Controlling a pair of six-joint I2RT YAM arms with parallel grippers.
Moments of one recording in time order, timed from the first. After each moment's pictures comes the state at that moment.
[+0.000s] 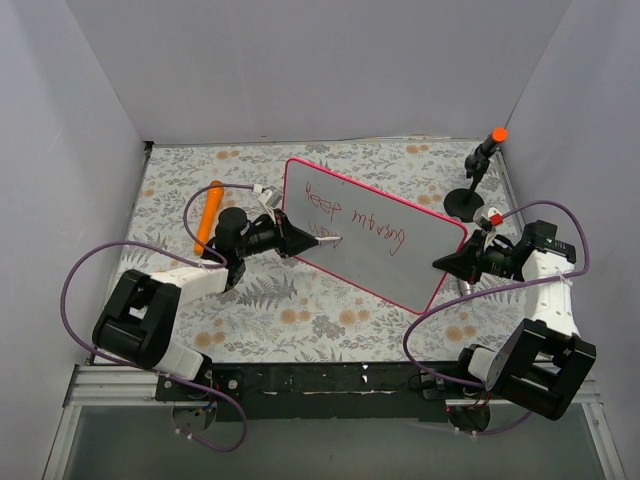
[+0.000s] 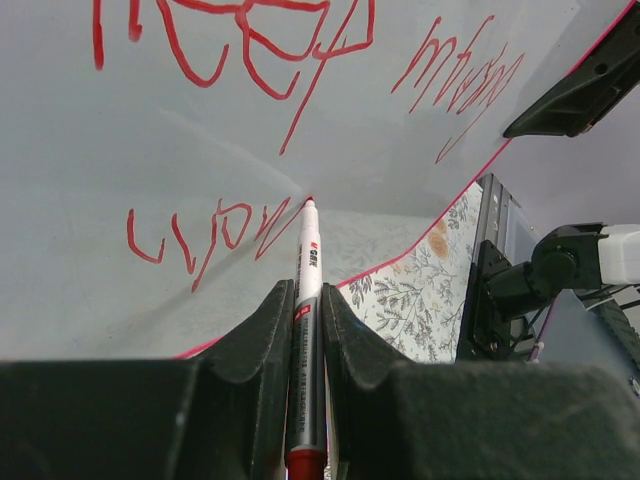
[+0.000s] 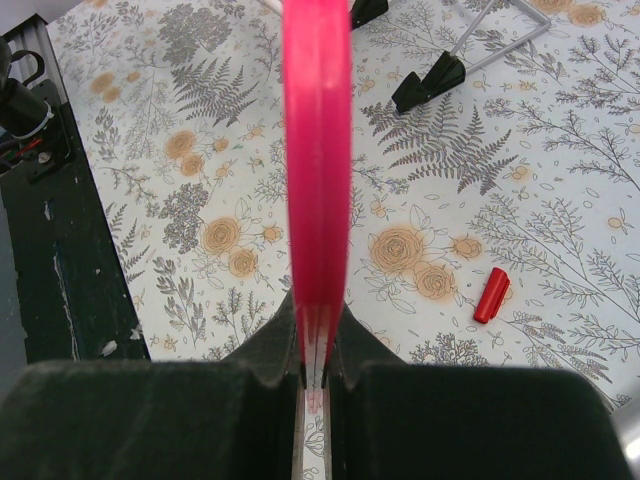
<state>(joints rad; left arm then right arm) -0.40 1.47 0.60 0.74 0.76 -0.53 -0.39 1.18 0.85 -1.14 -1.33 -1.18</state>
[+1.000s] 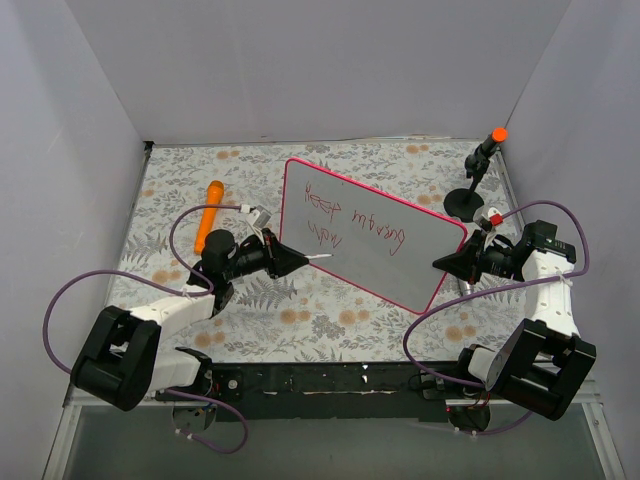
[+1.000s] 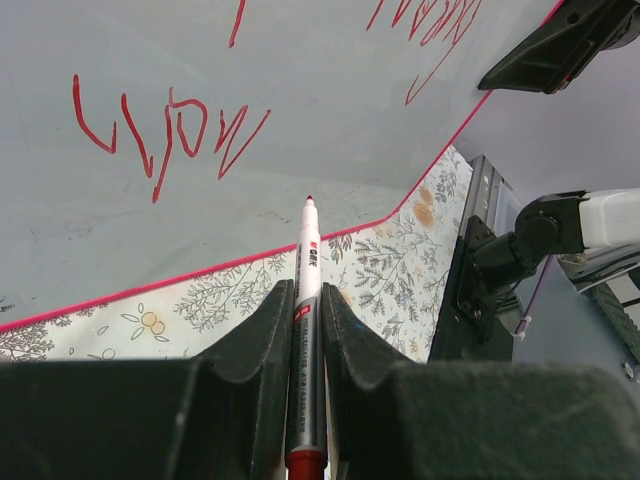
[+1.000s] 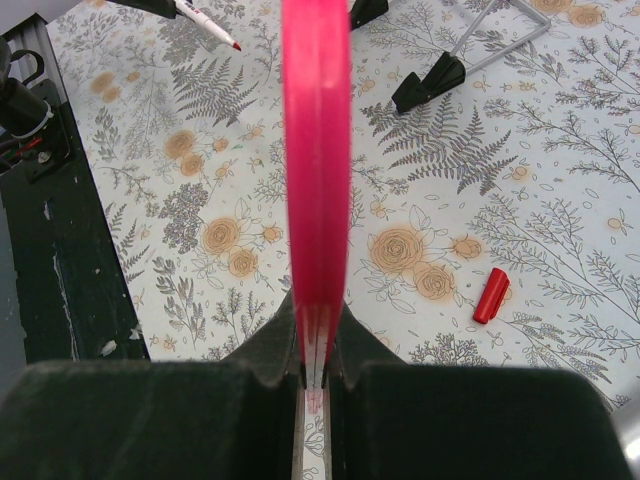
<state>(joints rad) -0.40 1.24 0.41 0.71 0.75 -0.53 -0.39 1.18 0.85 -1.14 -1.33 -1.19</state>
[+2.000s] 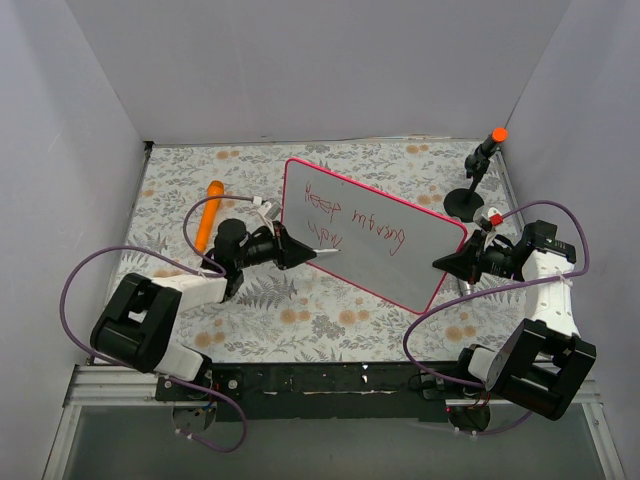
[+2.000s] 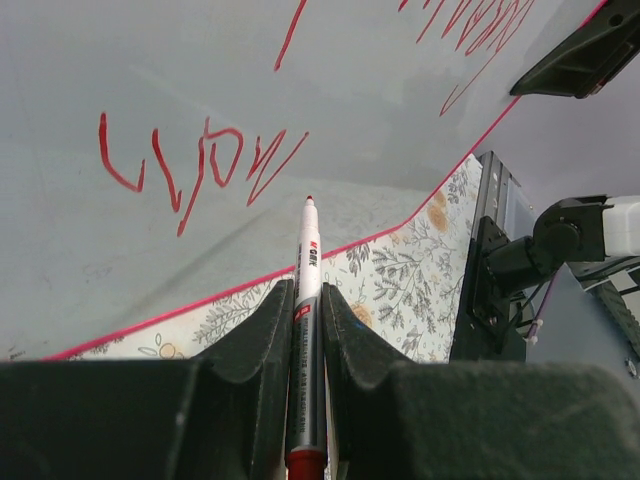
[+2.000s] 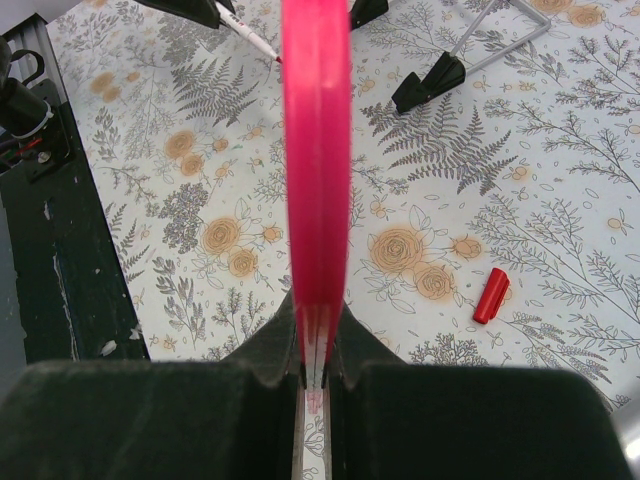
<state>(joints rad) -0.41 1.44 0.49 0.79 0.77 -0.52 -0.39 1.18 0.85 -1.14 -1.33 -1.19</state>
